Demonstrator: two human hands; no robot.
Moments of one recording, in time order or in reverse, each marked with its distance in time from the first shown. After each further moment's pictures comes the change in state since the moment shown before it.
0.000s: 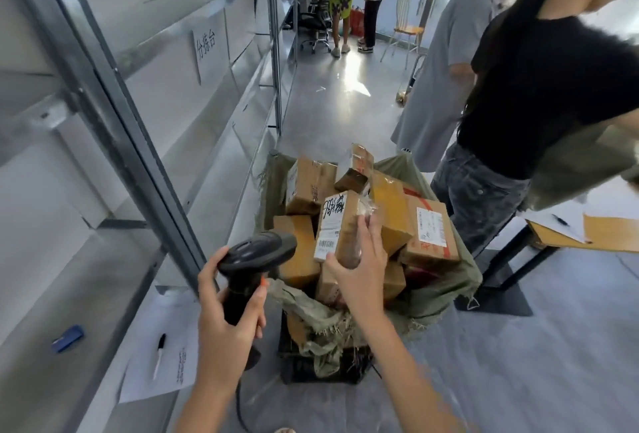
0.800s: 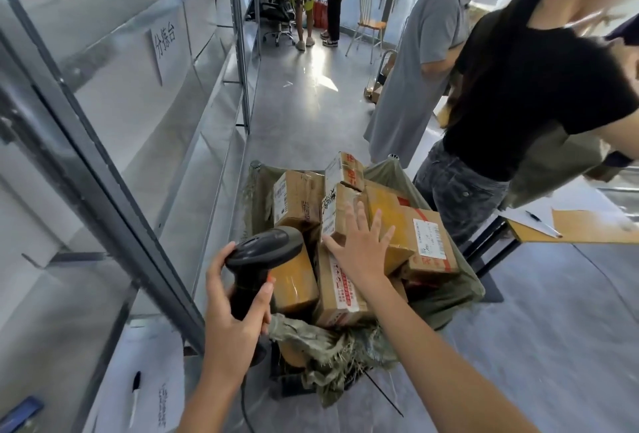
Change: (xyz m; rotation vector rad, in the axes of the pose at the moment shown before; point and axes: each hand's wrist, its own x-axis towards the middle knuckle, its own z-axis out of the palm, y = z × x) left_hand 0.080 -0.016 0.001 -0.119 -0.140 -0.047; right_hand 0.109 0.008 0.035 -0.845 -0.139 0.057
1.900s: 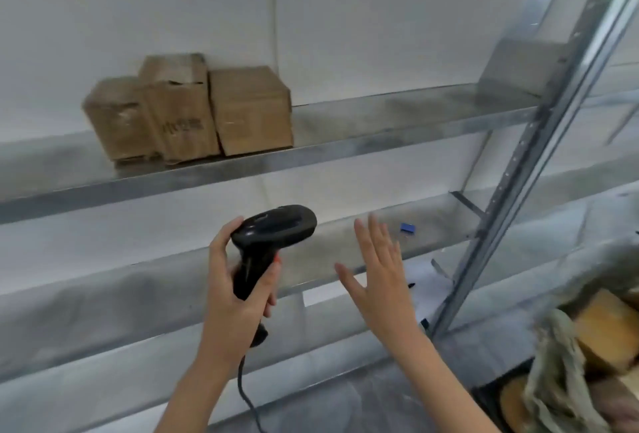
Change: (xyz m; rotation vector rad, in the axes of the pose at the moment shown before) left_hand -0.479 0.171 -0.067 0.430 1.213 0.244; right_hand -0.450 -0.145 -0.049 0.710 -0.289 -1.483
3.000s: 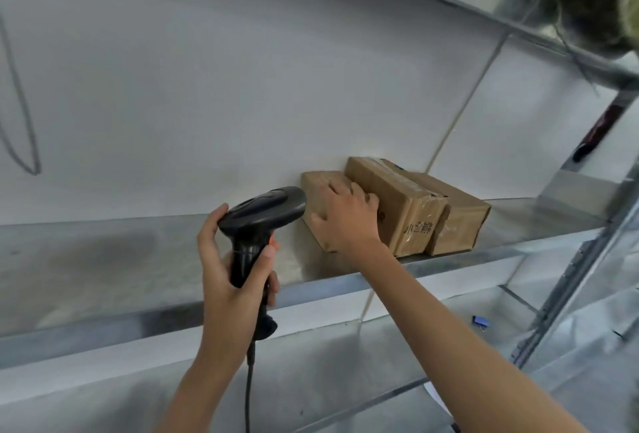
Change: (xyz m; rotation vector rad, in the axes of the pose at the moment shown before) left_hand 0.166 0.003 -0.324 -0.339 0.120 0.176; right_hand 0.250 -0.367 0.149 -0.587 -0.071 -0.047
